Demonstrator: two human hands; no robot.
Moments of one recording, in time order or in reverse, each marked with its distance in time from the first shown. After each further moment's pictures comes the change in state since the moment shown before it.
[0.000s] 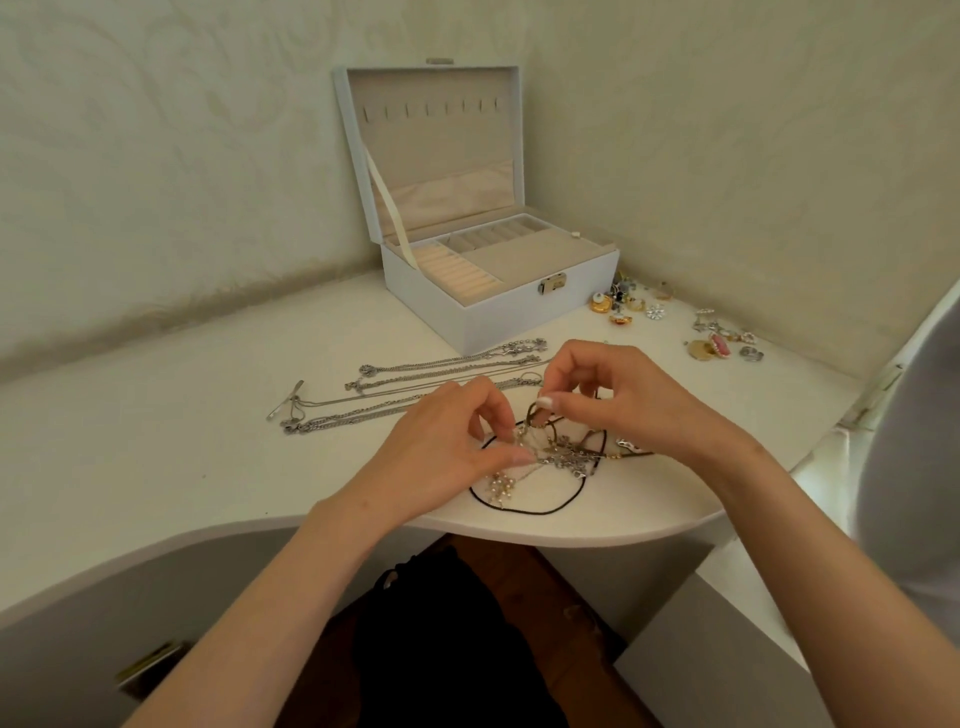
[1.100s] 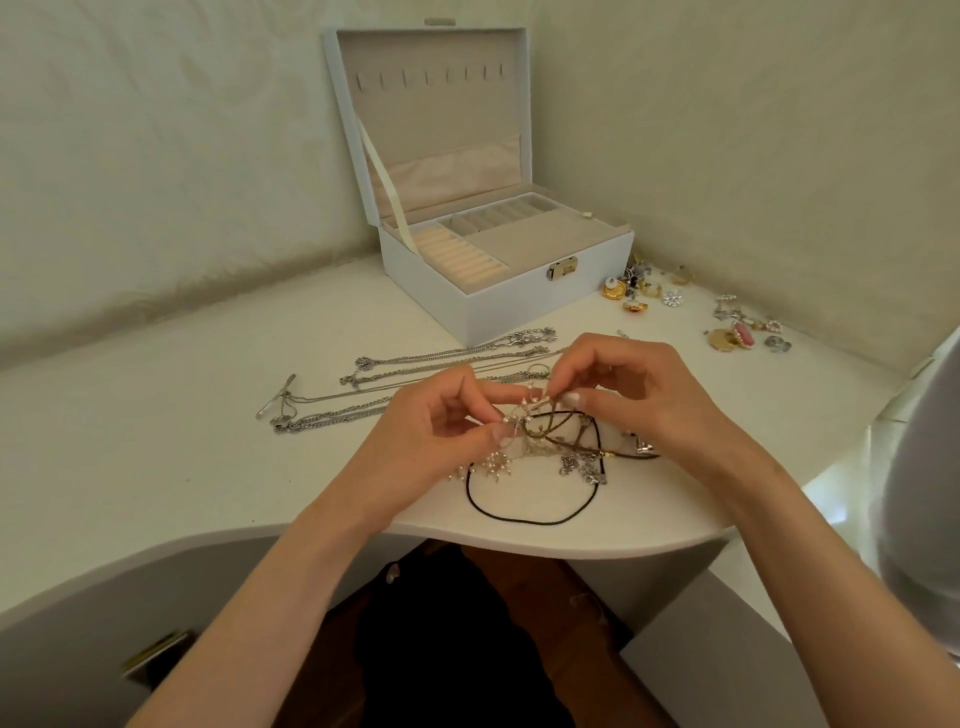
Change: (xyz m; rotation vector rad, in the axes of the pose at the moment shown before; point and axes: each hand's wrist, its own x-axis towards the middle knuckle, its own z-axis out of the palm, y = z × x) left_hand -0.005 -0.007 -0.003 -0.693 0.057 -0.022; right_hand 0.000 0.015 0.005 0.195 0.068 -0.100
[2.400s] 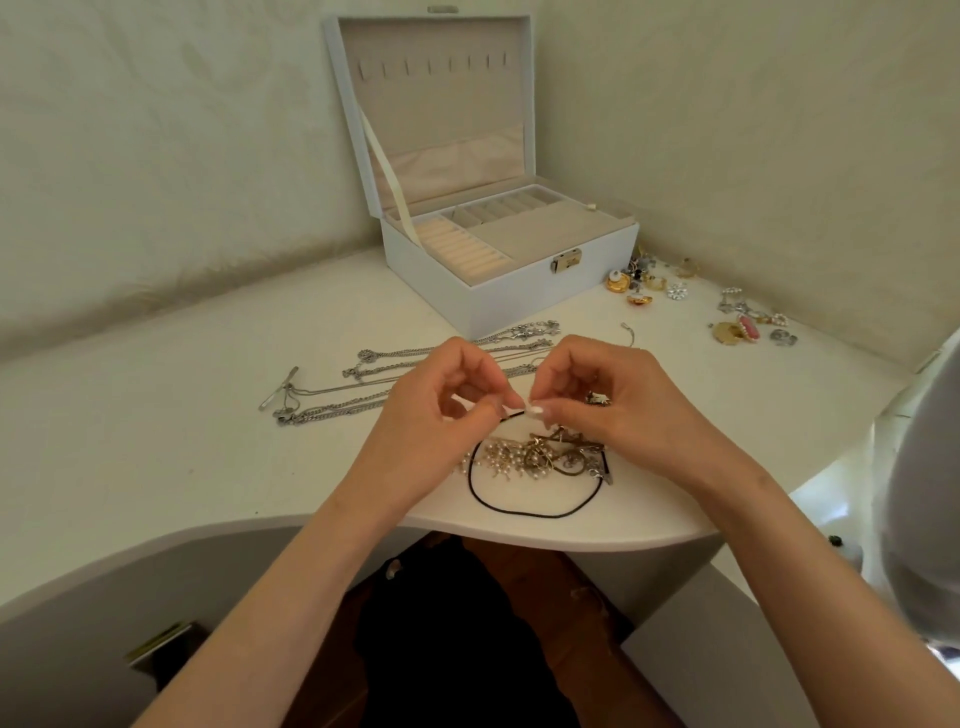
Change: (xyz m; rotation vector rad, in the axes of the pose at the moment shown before) left_hand 0.002 0.004 0.005 0.176 0.109 0.086; right_hand 0.001 -0.007 0.019 -0.095 0.019 0.060
